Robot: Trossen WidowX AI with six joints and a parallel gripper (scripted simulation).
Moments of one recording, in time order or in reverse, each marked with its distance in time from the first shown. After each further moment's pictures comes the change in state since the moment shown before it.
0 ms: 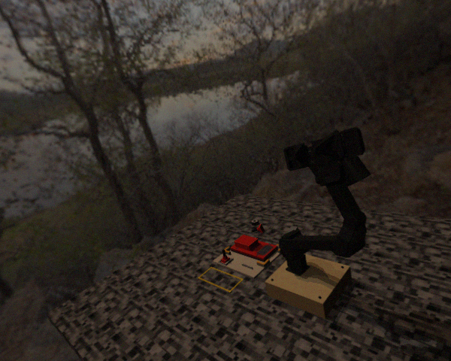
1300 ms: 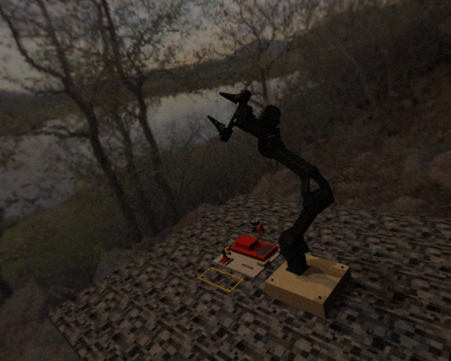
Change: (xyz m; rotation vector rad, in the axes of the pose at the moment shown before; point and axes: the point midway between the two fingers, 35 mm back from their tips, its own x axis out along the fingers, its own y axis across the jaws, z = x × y) arm -0.134 0.335 -0.230 1.201 0.989 -0.044
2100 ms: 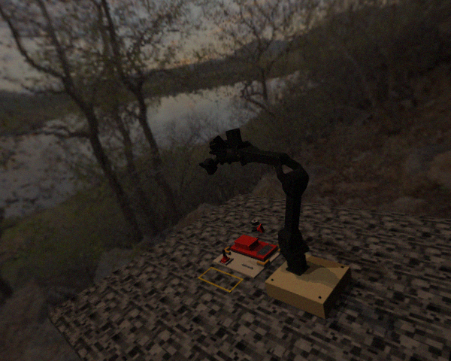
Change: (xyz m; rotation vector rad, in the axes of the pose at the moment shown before) arm -0.041 0.119 -0.281 0.603 0.907 0.067
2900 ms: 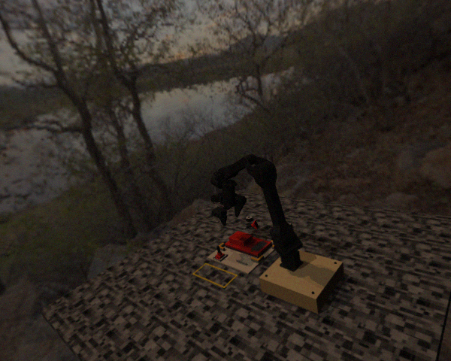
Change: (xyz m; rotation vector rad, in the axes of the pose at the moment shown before) arm -0.032 0.070 -0.299 0.348 1.326 0.091
